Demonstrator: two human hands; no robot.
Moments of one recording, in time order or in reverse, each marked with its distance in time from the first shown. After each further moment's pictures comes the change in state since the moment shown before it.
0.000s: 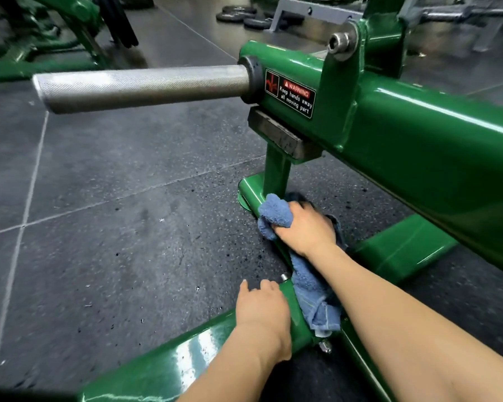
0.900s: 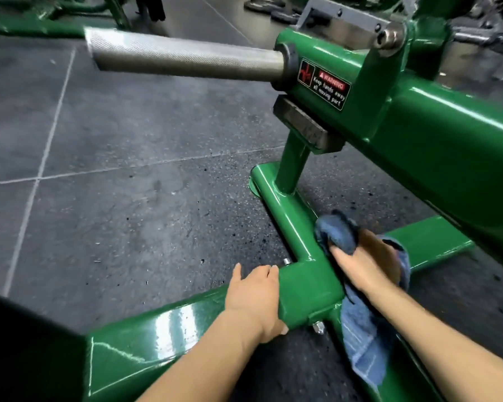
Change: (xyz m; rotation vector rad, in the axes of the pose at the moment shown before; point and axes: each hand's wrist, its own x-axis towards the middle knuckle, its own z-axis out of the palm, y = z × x) left_hand -0.022 -0.017 0.020 -0.297 0.152 0.017; right_hand -0.079 0.072 -0.019 -0.095 0.216 0.045
